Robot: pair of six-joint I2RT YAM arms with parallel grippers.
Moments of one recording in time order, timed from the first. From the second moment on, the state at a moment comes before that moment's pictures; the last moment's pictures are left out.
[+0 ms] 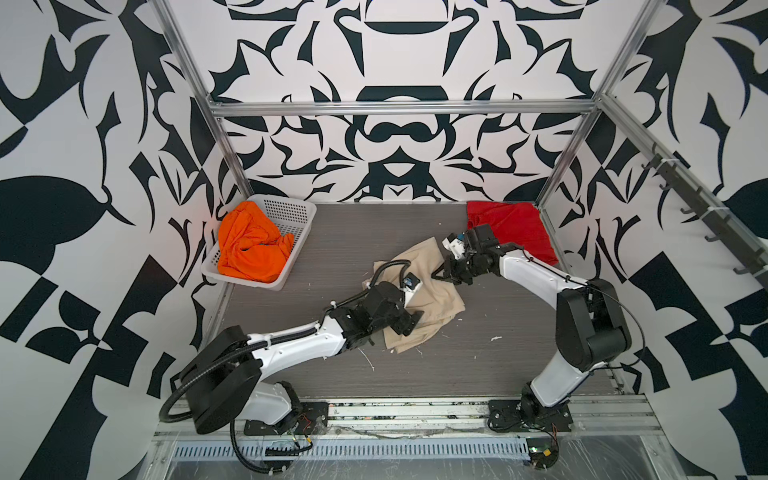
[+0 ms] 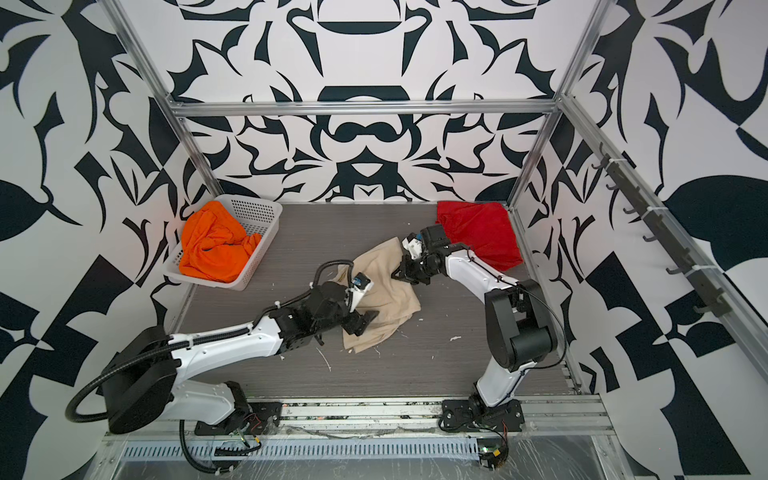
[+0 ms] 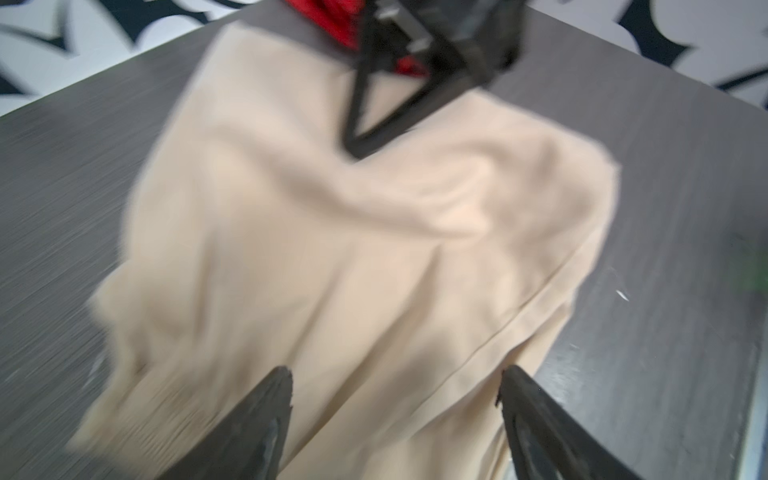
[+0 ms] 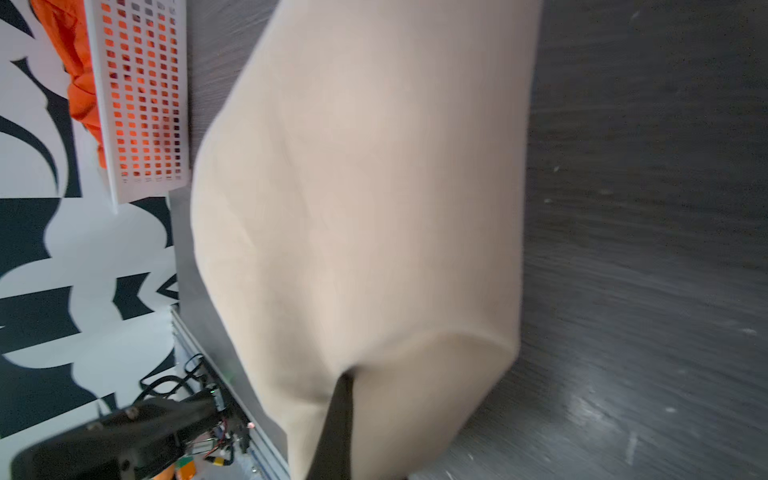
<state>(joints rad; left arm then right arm) -0.95 1.34 0.71 0.06 -0.08 -0.10 0.29 1.69 1.20 -0.59 -0.60 0.38</state>
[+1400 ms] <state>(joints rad) -0.89 1.26 0.75 -0.07 -0.31 -0.15 0.10 1.97 2.08 -0.98 -0.25 -0.07</state>
